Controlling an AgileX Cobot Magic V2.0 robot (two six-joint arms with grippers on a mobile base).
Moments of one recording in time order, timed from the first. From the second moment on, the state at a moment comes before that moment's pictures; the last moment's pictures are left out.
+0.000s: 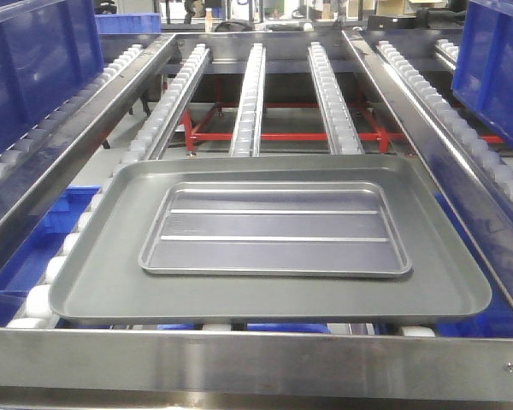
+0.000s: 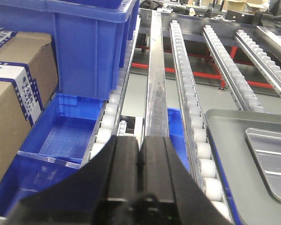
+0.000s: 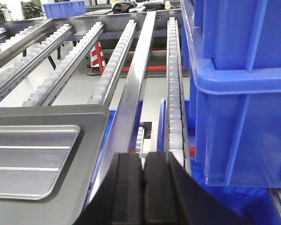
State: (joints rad) left arm -0.08 -0.01 0.03 0.00 0.07 -0.13; right arm 0.05 -0.01 0.03 0.00 0.08 0.13
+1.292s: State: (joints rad) left arm -0.09 0.21 -0.50 0.12 0.22 -0.13; right arm 0.05 0.20 -0.44 0.00 0.16 0.14
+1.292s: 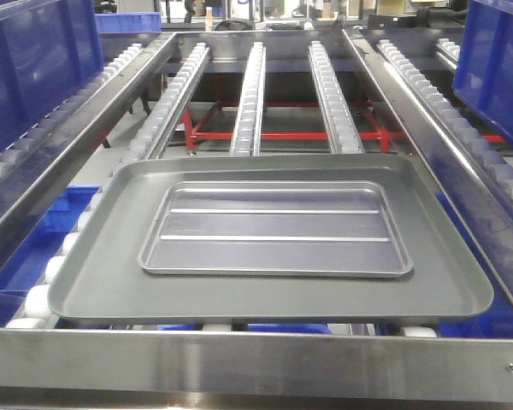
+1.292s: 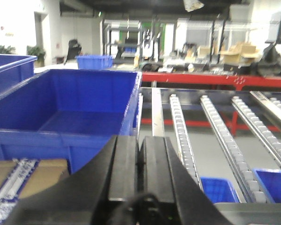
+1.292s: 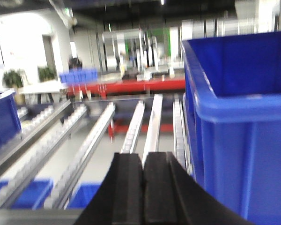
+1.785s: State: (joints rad) left arm -0.56 0.91 -0.80 0.05 0.39 -0.13; right arm 0.45 0.77 -0.62 0.00 0.21 0.14
